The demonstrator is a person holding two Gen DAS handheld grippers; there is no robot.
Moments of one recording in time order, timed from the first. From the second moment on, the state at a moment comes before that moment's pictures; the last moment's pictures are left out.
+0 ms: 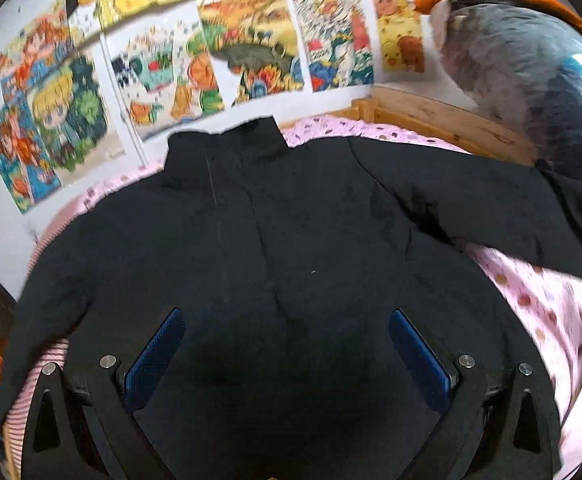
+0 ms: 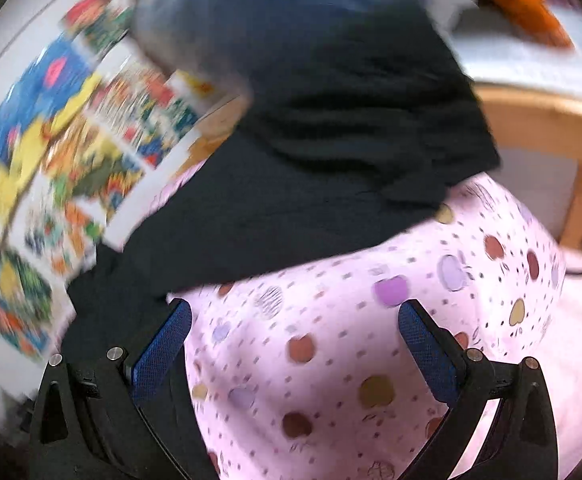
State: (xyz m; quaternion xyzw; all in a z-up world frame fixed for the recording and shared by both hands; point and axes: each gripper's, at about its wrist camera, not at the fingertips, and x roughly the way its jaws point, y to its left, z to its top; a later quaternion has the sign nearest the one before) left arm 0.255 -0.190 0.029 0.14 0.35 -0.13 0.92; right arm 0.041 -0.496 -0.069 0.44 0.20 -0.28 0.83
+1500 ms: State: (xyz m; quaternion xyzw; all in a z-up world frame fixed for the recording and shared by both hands) left arm 0.385 -0.194 0.032 -0.07 0.44 -0.29 0.85; right arm 0.154 -0.411 0.128 0.03 0.06 -0.14 0.99
